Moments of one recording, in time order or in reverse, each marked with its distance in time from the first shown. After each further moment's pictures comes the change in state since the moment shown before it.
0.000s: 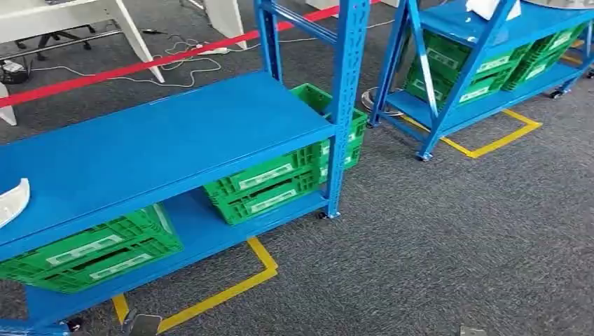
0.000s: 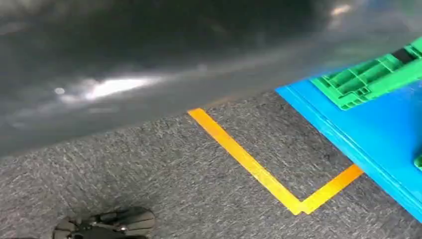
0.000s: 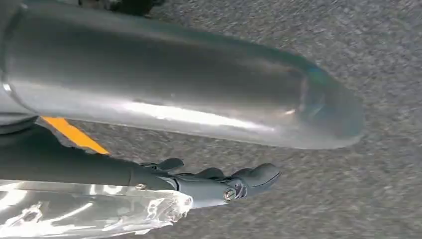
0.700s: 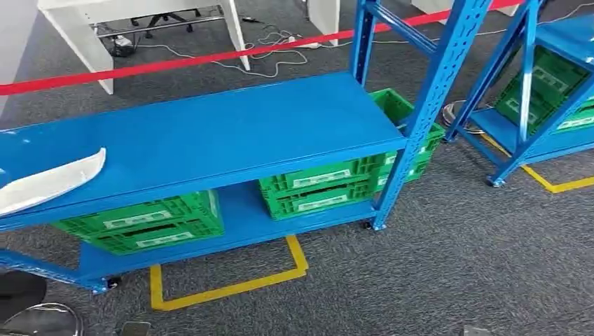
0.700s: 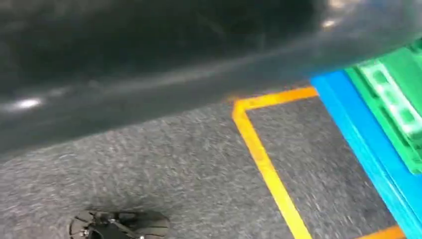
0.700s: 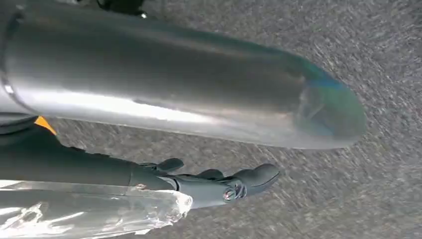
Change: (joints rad) left arm 0.037 -0.002 0.071 -0.027 0.009 -0.026 0.000; right arm -0.017 -0.002 -0.027 -0.001 0.022 0.002 -0.025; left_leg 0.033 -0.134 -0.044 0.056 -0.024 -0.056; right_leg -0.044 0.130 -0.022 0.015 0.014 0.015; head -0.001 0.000
